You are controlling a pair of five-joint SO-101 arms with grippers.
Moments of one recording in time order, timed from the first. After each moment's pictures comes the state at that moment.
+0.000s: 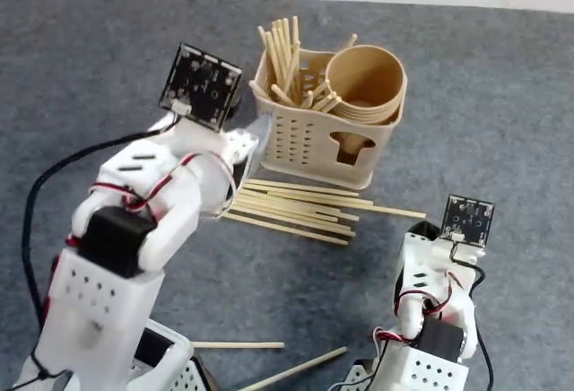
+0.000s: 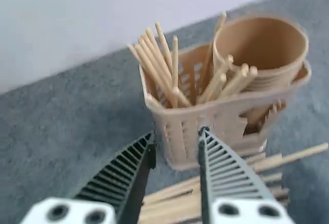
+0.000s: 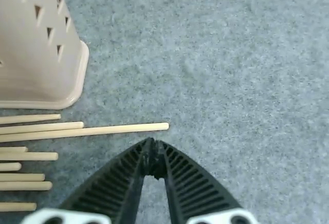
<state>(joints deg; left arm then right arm) 17.9 -48.0 23.2 62.2 -1.2 13.6 -104.6 95.6 52.3 7.9</state>
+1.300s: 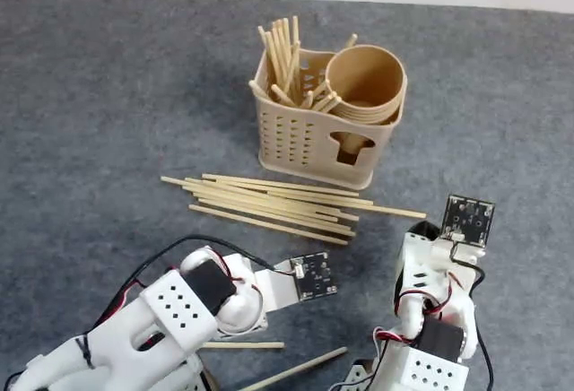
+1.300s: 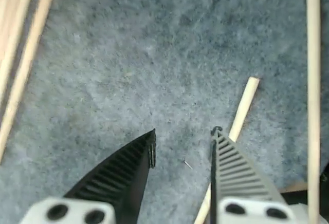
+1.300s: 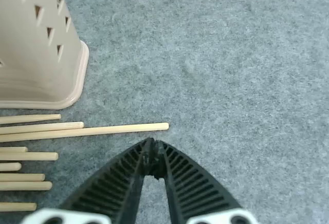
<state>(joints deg) 41.5 -49.5 66.4 72.7 -23.5 13.6 -104.6 95.6 52.3 7.9</state>
